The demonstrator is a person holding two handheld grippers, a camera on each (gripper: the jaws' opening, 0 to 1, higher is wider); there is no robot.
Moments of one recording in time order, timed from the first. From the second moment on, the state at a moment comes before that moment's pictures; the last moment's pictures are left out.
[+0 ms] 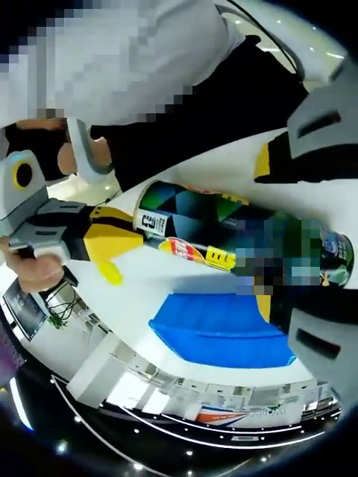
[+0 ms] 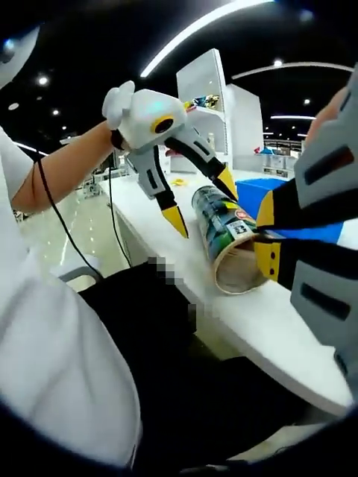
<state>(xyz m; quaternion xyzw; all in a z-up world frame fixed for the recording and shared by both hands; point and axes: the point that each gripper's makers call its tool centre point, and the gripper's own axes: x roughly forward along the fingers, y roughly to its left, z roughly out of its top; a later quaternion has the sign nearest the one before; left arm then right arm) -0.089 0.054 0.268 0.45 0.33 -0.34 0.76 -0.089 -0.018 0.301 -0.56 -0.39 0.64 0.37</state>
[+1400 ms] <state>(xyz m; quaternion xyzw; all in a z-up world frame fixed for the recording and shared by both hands) -0.078 0.059 0.248 0.46 0.39 -0.40 0.69 -0.043 -0.056 0.276 -0.45 -0.17 0.73 0.50</state>
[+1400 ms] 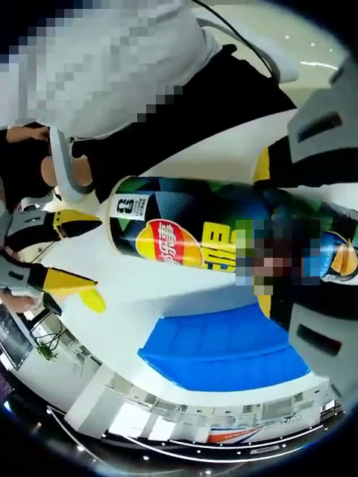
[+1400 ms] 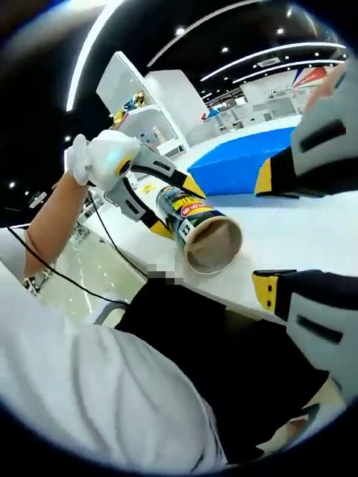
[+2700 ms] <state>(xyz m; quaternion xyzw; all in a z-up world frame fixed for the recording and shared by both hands) -0.070 0.076 0.251 0.40 0.42 -0.25 0.77 -0.057 -0.054 0.282 -0.07 0.24 0.80 0.55</state>
